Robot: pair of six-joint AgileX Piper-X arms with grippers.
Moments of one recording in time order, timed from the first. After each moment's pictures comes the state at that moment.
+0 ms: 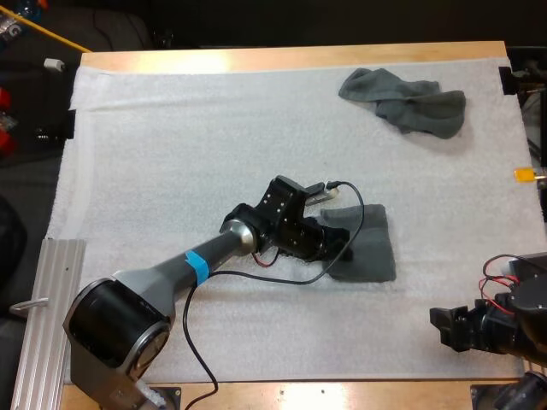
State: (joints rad) left arm -0.62 1.80 -0.95 0.31 0.74 -2.43; right arm 0.68 0.59 -0.93 1.37 -0.05 -1.32
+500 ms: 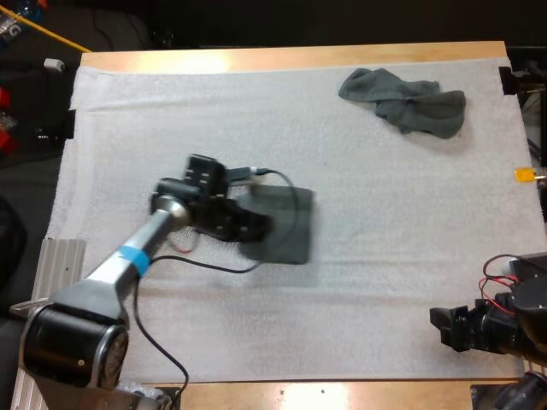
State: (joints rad) left arm -0.22 1.66 -0.95 0.77 0.46 -1.93; right arm 0.68 0.59 -0.93 1.37 -0.05 -1.32
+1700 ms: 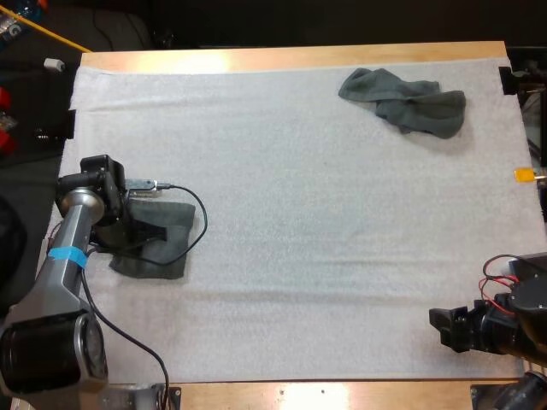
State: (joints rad) left arm 0.18 1.62 -1.00 1.02 -0.15 -1.66; right arm 0.68 0.59 -0.93 1.37 -0.06 -1.32
